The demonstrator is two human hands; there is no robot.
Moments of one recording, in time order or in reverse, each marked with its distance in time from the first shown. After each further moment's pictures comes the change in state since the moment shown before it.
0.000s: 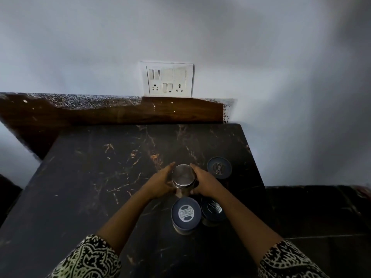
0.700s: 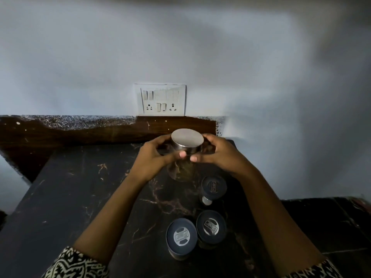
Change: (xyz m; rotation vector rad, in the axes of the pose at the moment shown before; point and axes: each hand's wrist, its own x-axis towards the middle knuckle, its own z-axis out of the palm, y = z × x) left_hand -0.016 0.091 -0.090 -0.424 0.387 0.316; right_hand -0.059 -0.063 -0.143 0.498 0.250 -0.232
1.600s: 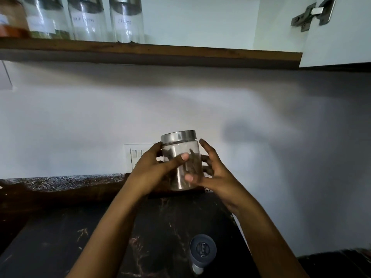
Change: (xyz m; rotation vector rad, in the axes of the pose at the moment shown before) left_hand 0.034 0.136 -0.003 -0.148 0.044 0.000; right_hand -0.017 -0.070 -0.049 0.310 0.110 -0.260
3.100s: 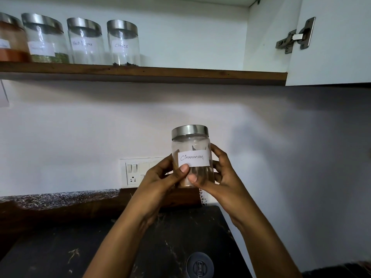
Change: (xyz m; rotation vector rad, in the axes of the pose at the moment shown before) left_hand -0.008 0.008 0.020 -0.390 -0.154 0.058; right_hand -0.016 -0.039 -0.005 -0.050 0.214 -0.100
